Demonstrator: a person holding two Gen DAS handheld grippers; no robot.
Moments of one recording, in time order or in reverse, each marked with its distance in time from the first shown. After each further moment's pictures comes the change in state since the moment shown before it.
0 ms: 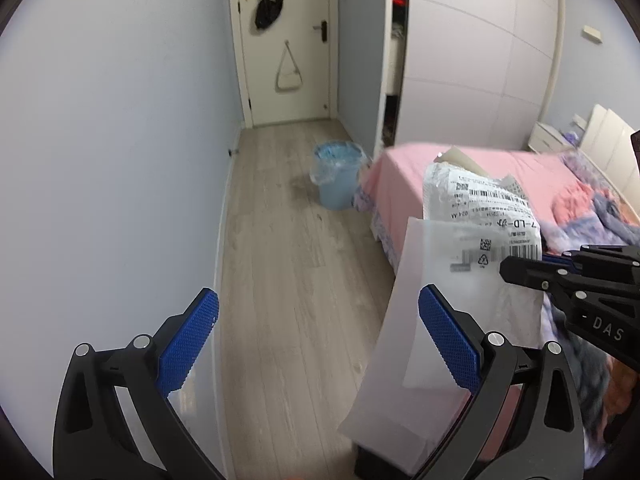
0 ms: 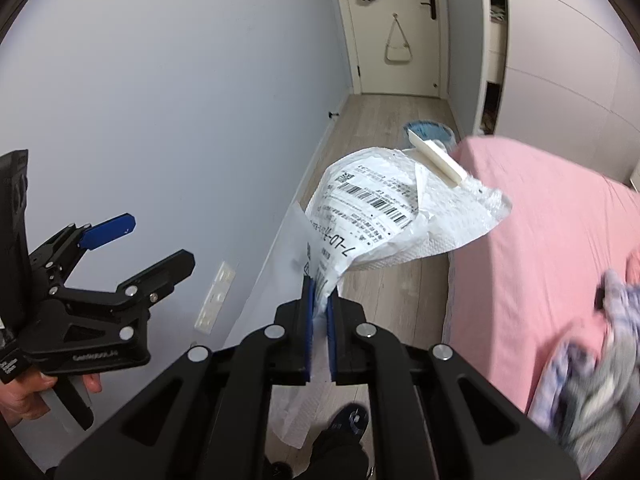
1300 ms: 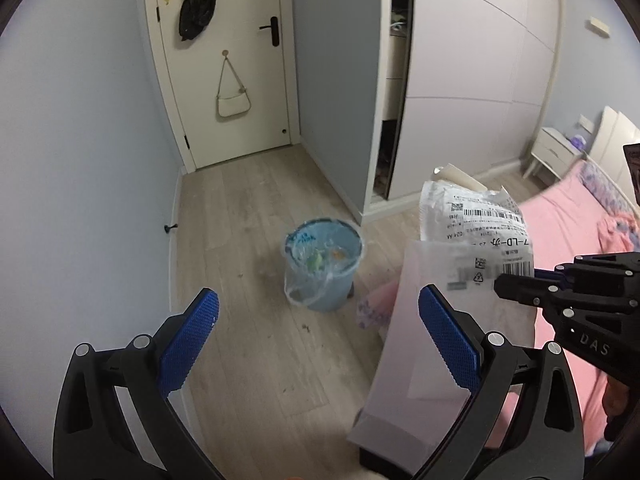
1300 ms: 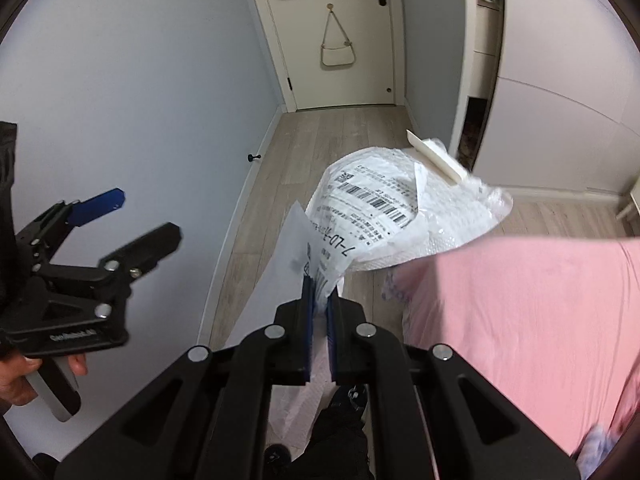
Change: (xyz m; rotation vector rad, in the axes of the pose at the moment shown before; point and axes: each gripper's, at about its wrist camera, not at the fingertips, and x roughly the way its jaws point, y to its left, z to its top) left arm 0.498 -0.010 0.452 0.134 0.013 -0.130; right arm 0.295 -0.247 0.382 0.124 0.032 -0.109
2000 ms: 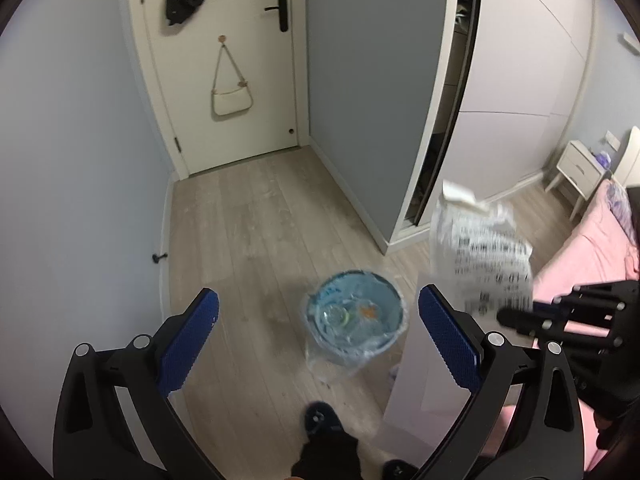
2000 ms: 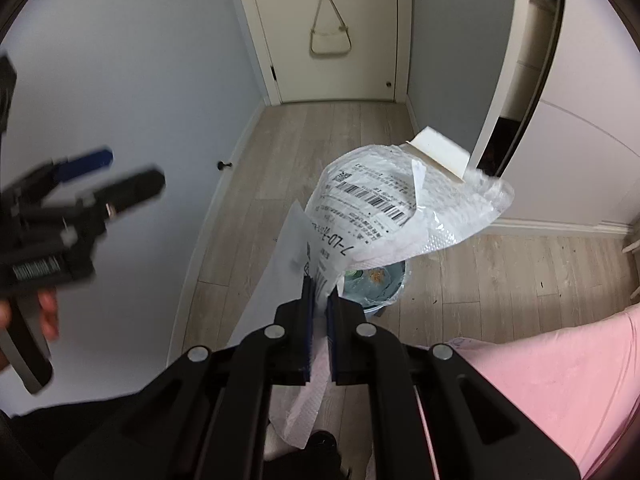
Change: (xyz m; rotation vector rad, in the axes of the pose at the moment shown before) left arm 0.222 0.100 0.177 0.005 0.054 -0.025; right arm 0.193 -0.048 0.181 -0.010 0.099 -0.054
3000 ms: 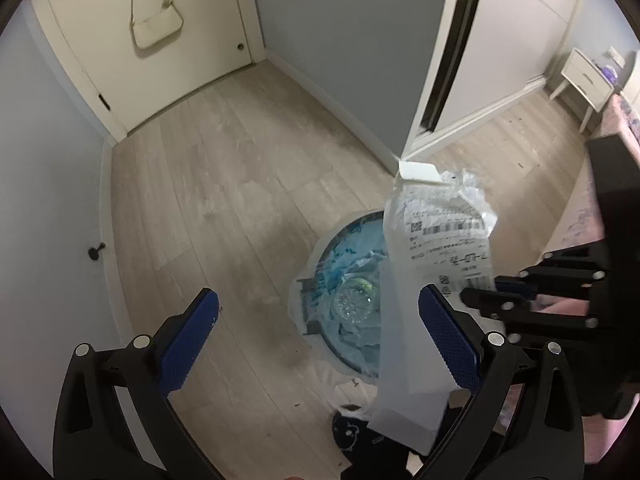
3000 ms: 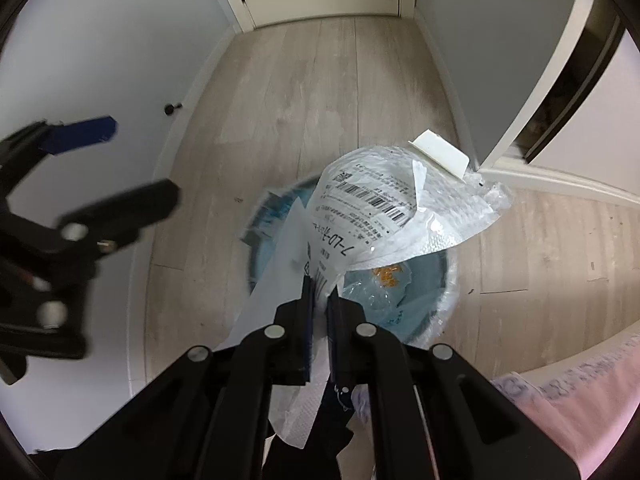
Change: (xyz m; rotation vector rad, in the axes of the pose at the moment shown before) left arm 0.347 0.001 -0.058 0.157 0.287 -0.062; right arm 0.340 -0.095 0.025 0.045 0.240 0.045
